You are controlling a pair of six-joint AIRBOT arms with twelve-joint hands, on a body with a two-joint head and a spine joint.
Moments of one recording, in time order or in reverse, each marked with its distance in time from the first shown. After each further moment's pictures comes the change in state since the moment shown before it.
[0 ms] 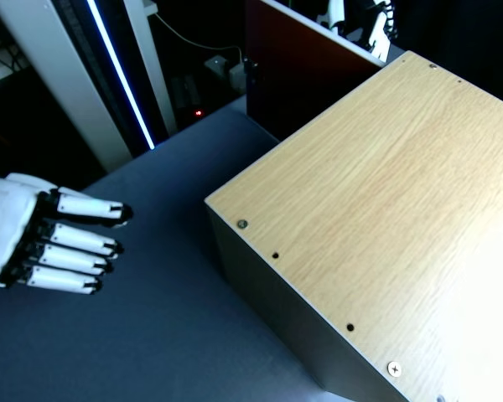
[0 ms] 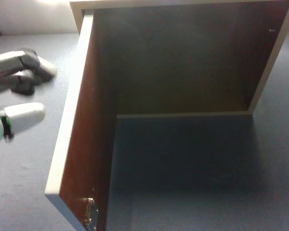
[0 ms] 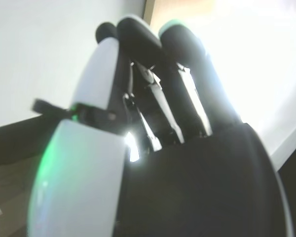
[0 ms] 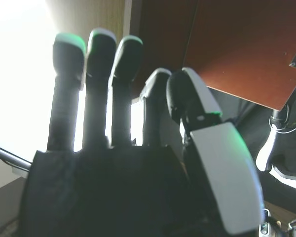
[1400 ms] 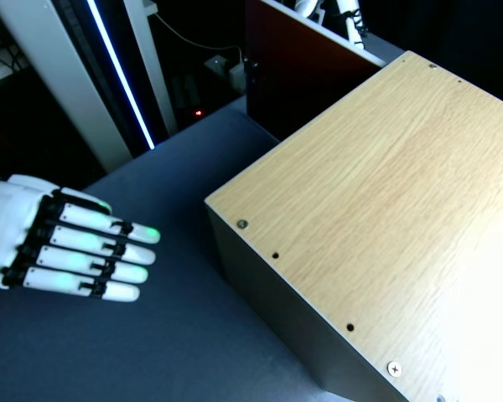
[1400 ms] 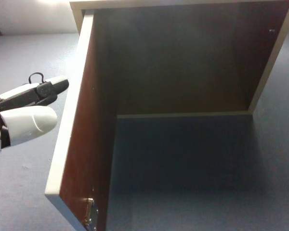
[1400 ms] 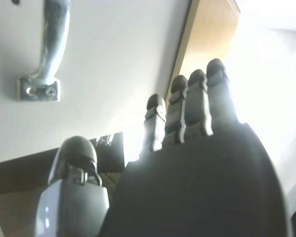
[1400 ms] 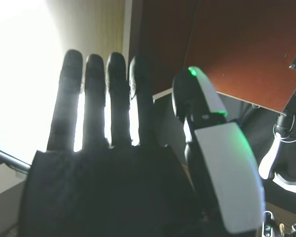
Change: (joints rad) left arm 0.034 0.097 -0.119 0.150 0.134 -0.002; right arm 0.000 -0.004 0.000 0.002 -0.018 0.007
